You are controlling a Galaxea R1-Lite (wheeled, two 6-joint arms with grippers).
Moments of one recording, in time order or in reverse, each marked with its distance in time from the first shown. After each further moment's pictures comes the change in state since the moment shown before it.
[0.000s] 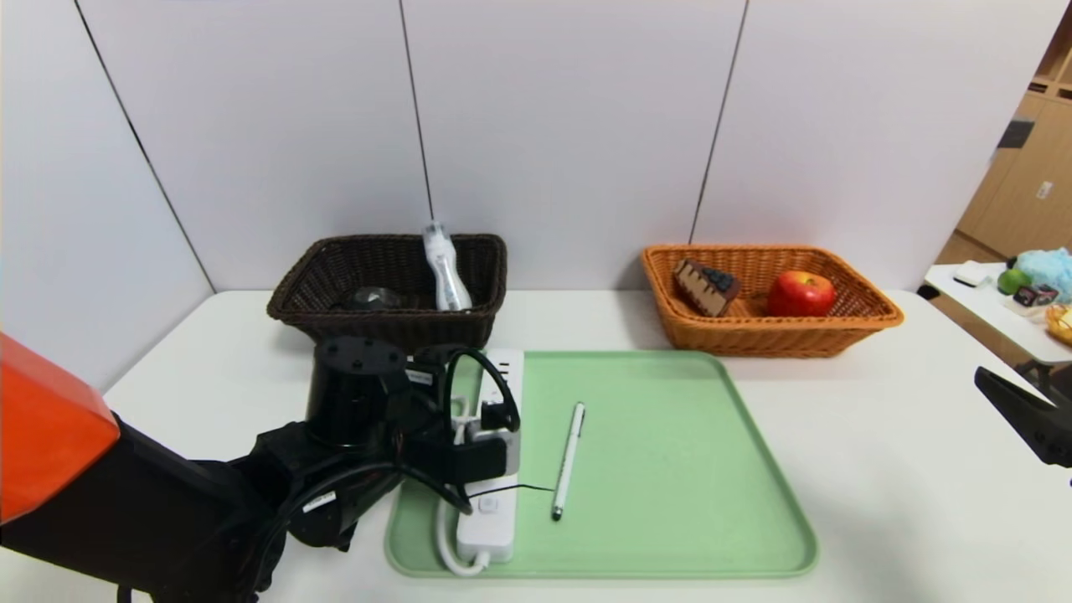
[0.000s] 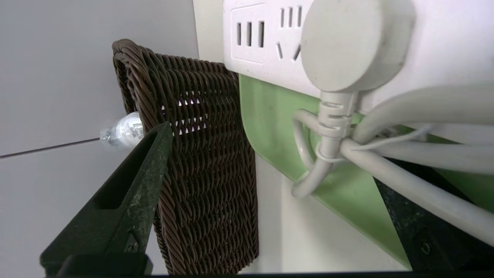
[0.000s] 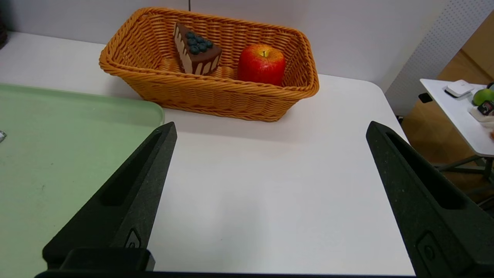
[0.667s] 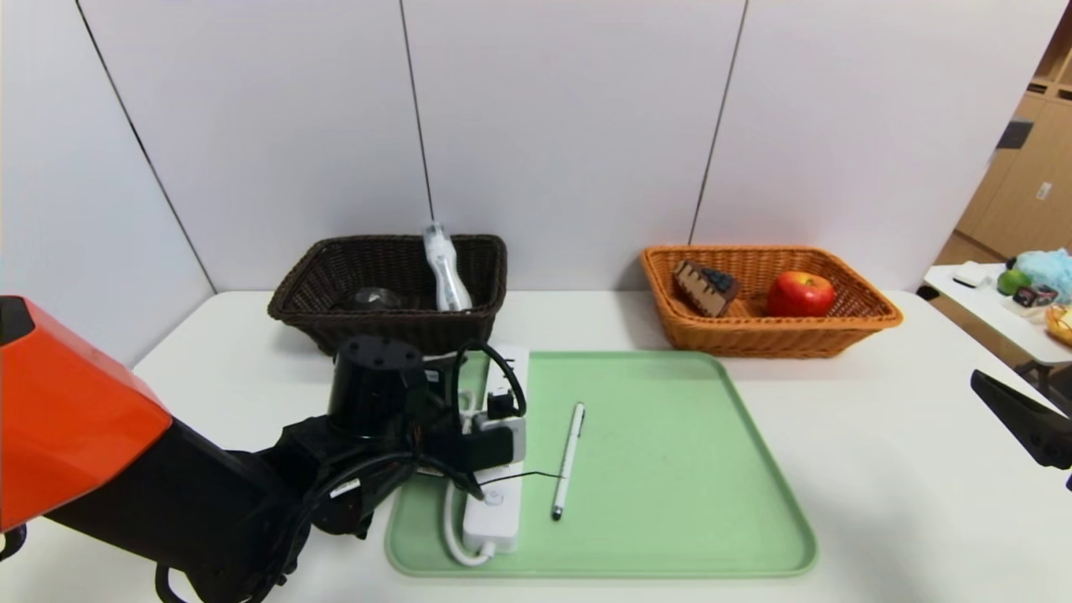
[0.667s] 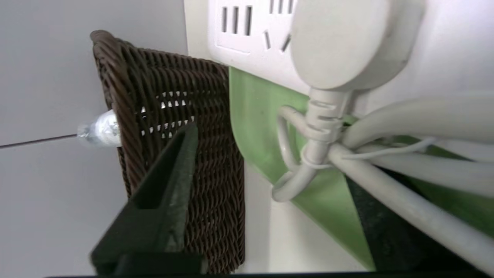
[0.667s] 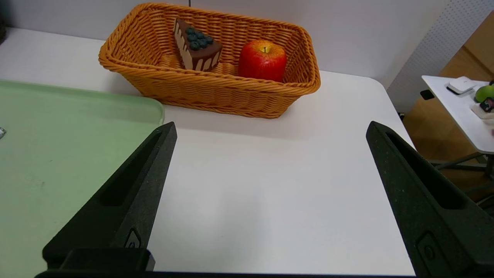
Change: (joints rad) left arm 0.007 0.052 -0.031 0.010 0.001 -0.051; right arm 0.000 0.008 0.001 0.004 0.000 0.001
